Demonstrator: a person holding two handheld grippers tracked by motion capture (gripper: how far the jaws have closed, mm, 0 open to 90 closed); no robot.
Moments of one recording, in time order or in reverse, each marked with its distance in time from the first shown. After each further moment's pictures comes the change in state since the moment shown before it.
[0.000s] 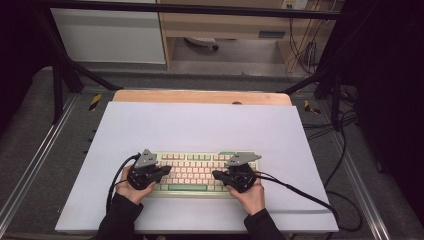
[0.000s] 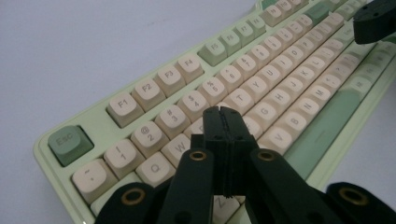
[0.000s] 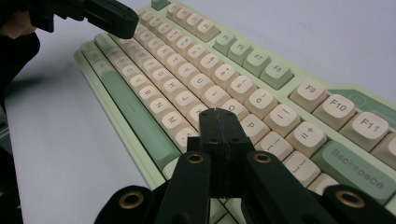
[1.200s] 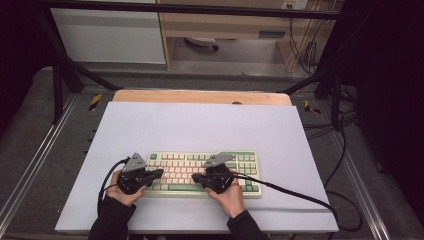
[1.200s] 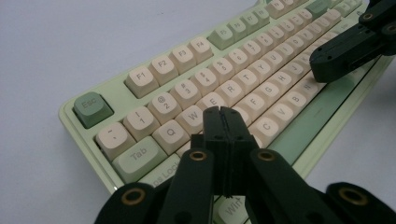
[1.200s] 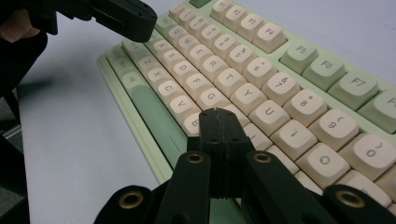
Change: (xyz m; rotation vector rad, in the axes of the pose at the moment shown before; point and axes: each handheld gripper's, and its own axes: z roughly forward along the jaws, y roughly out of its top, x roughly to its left) left arm 0.008 -0.015 -0.017 -0.016 -0.007 -0.034; right arm 0.030 0.015 0.049 0.036 0.072 -0.009
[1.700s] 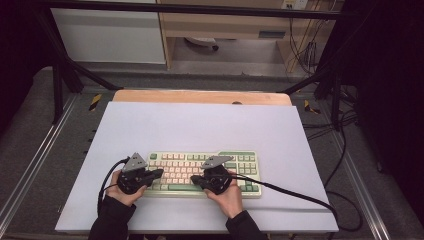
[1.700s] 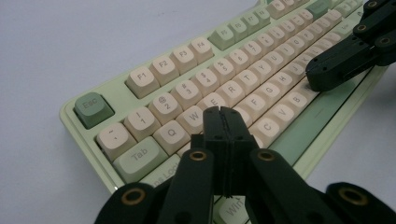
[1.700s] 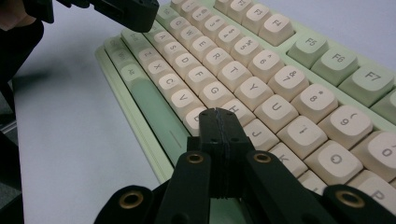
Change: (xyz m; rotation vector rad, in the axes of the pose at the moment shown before) left arm 0.001 0.000 0.000 0.000 0.000 -0.002; right arm 0.001 -0.003 0.006 0.017 0.003 -0.015
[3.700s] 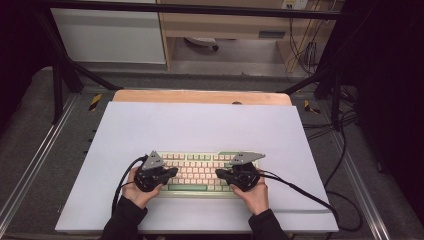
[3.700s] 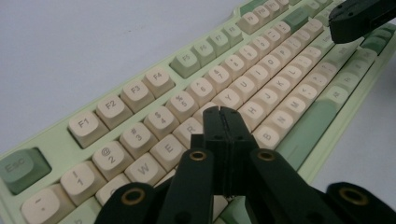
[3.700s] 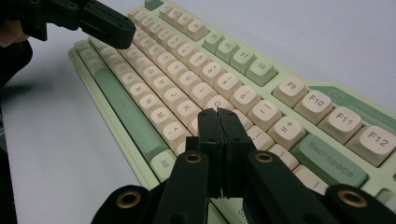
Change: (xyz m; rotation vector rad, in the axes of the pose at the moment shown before) left arm -0.027 0.024 0.029 0.015 -0.015 0.047; right arm -0.034 -0.018 -0.063 -0.056 -0.081 0.023
